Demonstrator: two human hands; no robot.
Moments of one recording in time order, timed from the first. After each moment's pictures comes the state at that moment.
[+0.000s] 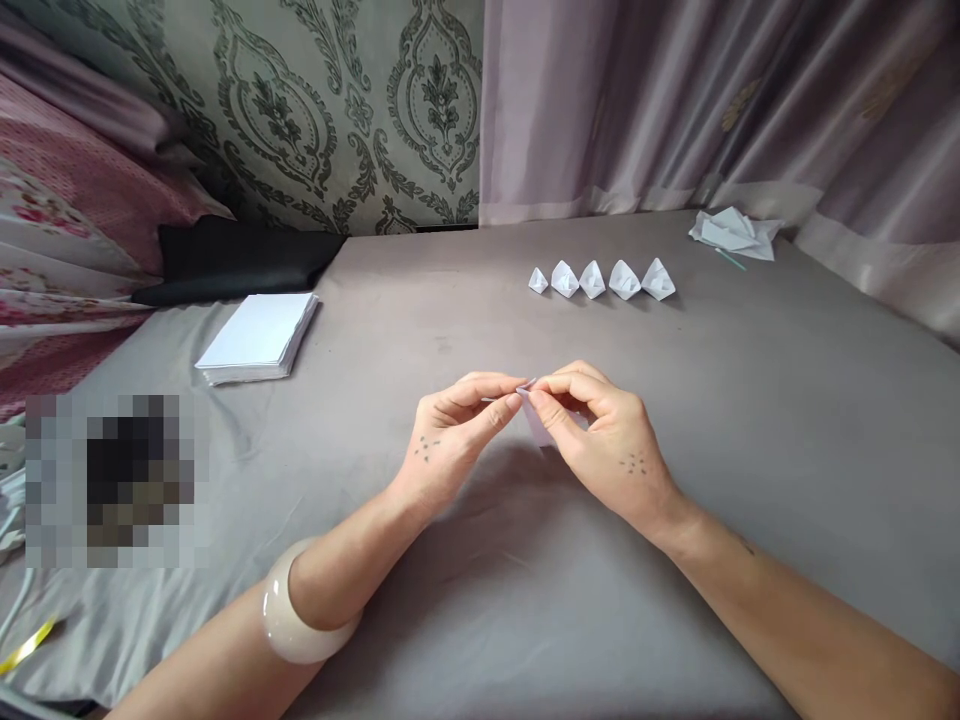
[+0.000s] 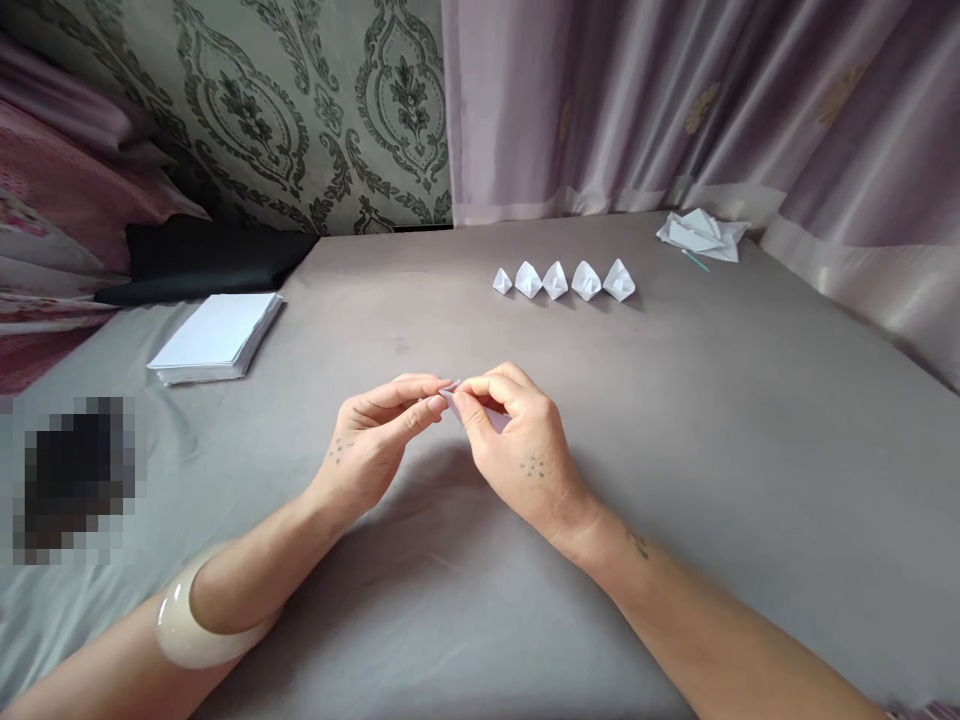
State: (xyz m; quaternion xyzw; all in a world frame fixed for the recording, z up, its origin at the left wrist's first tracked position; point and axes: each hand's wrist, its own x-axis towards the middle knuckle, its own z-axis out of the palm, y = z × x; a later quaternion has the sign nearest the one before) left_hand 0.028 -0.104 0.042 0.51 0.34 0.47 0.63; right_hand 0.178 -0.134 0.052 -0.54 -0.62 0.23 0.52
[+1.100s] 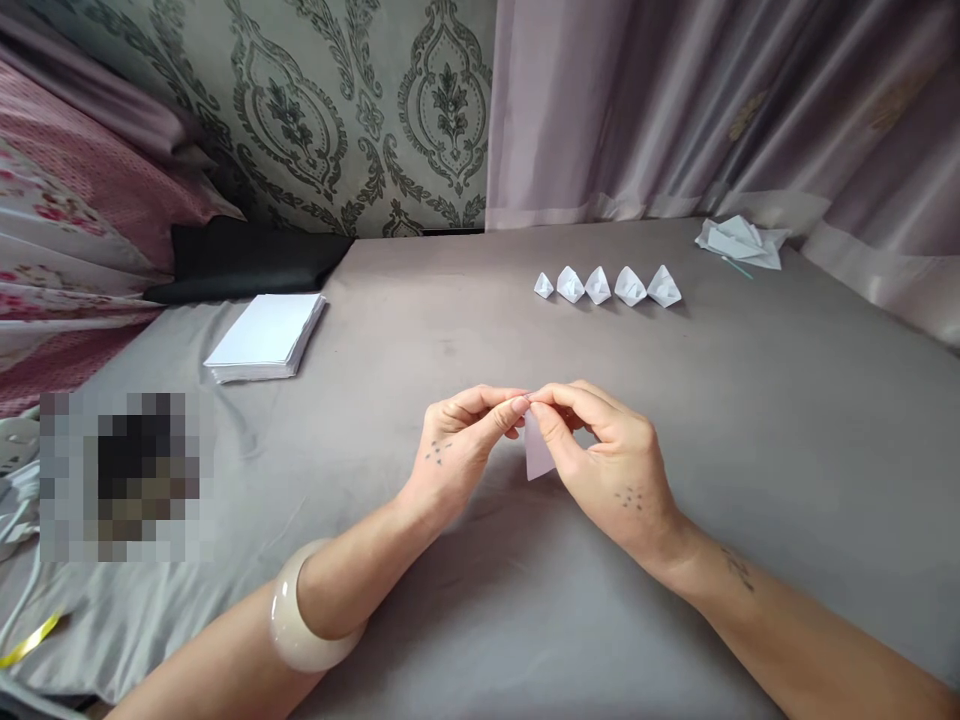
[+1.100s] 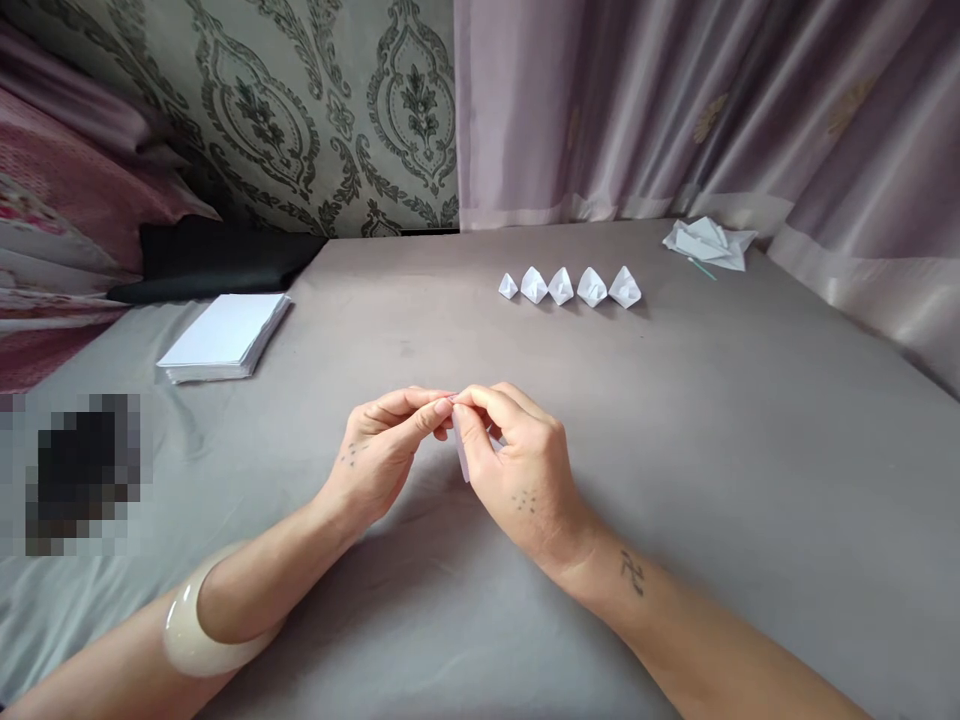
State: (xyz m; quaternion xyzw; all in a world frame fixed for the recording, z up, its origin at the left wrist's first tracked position) left_hand 0.031 -0.106 0.037 0.48 0.36 0.47 0.64; right_hand 0.169 -0.143 0.055 -0.54 -0.65 0.17 0.51
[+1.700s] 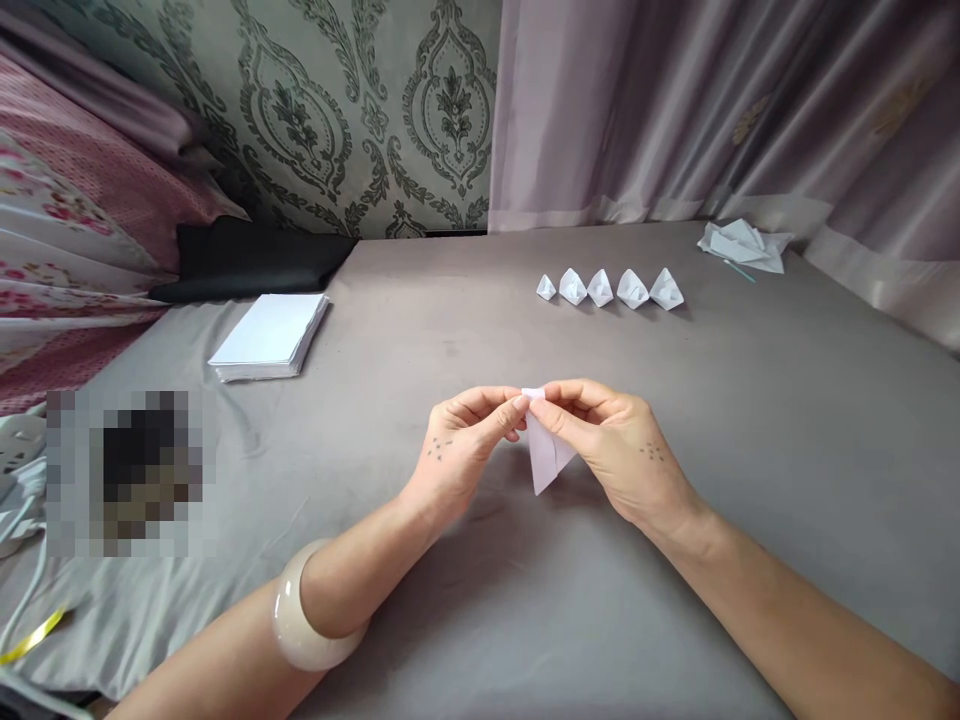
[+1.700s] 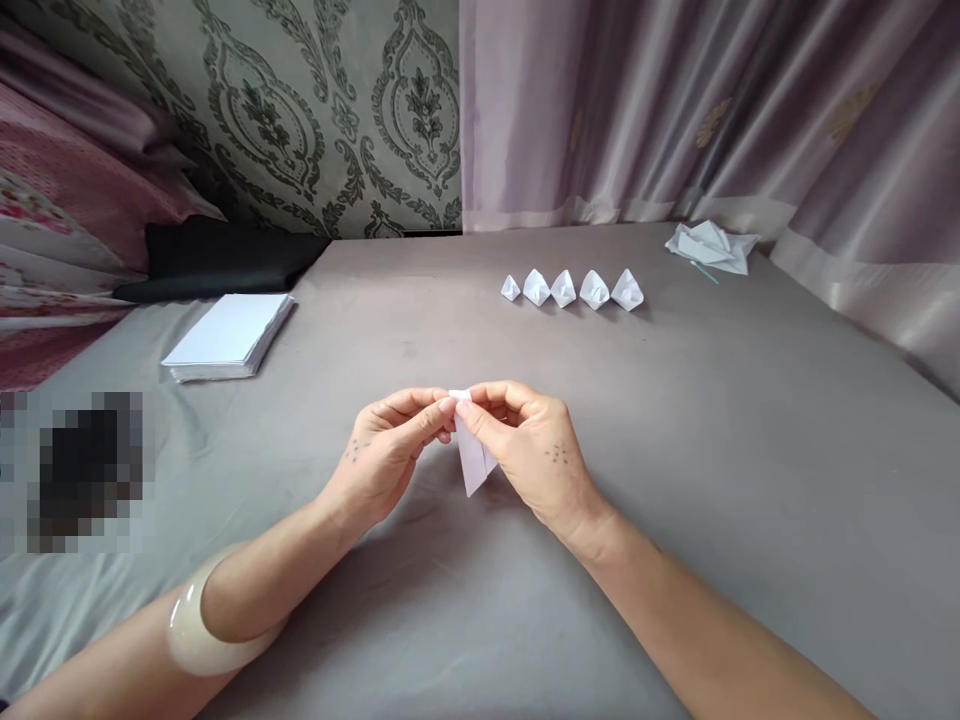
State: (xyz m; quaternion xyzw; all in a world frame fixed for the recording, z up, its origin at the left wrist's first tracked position) left_hand 0.032 -0.105 0.042 0.44 0.38 0.45 0.68; right_hand 0.180 -0.132 0.054 -0.56 -0.48 0.45 0.51
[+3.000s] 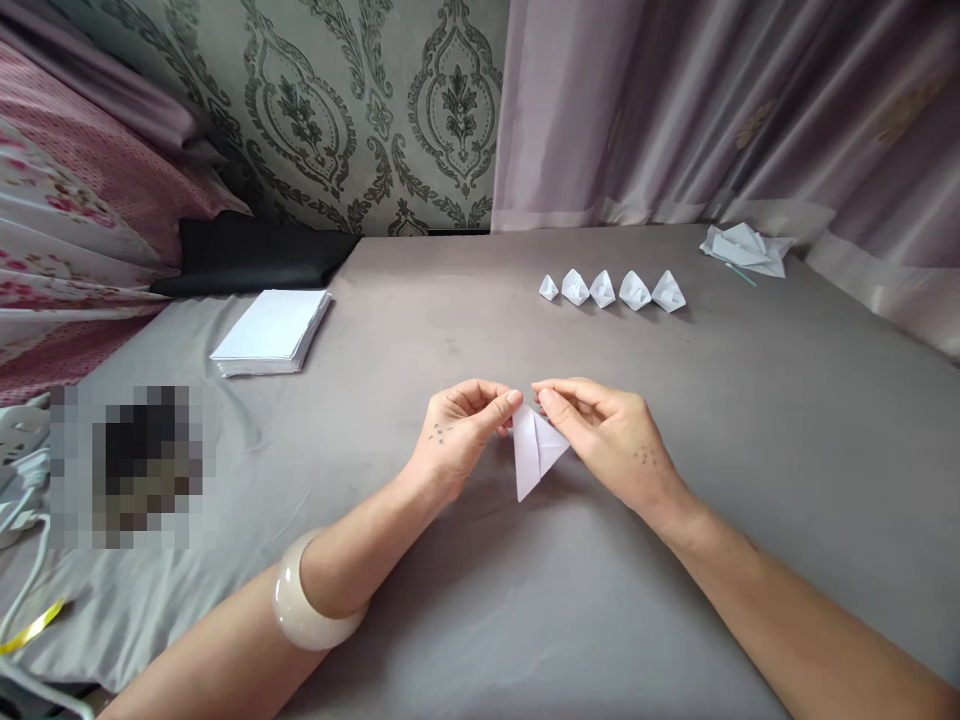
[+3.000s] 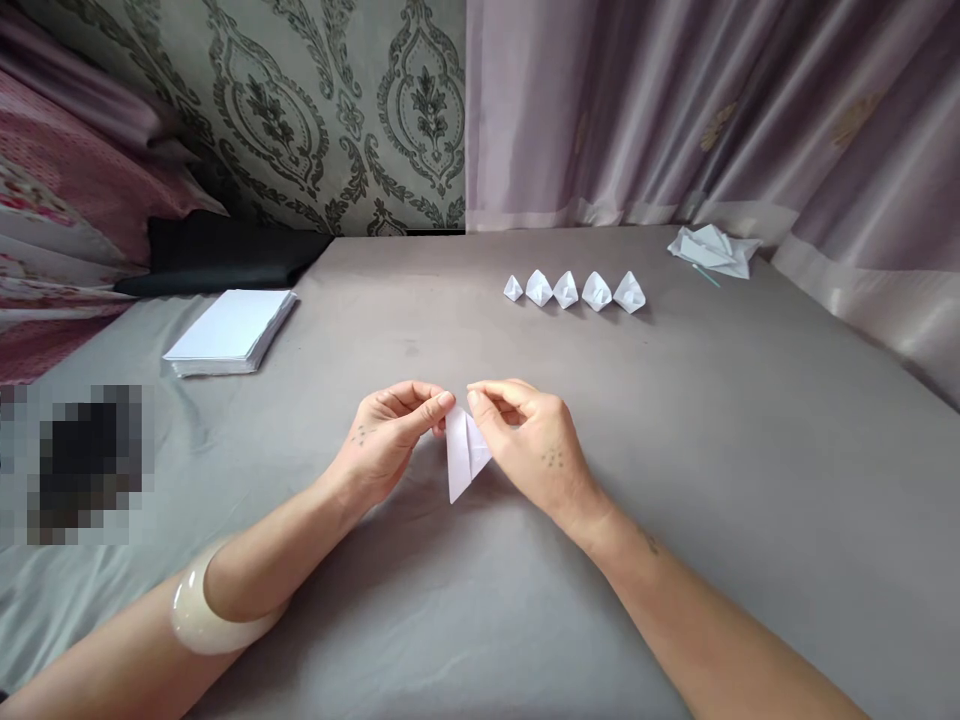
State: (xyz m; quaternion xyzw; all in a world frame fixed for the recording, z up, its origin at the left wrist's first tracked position) left_hand 0.027 -0.093 0.032 0.45 0.41 0.44 0.66; right_hand 0.184 -0.129 0.043 -0.55 -0.61 0.32 0.47
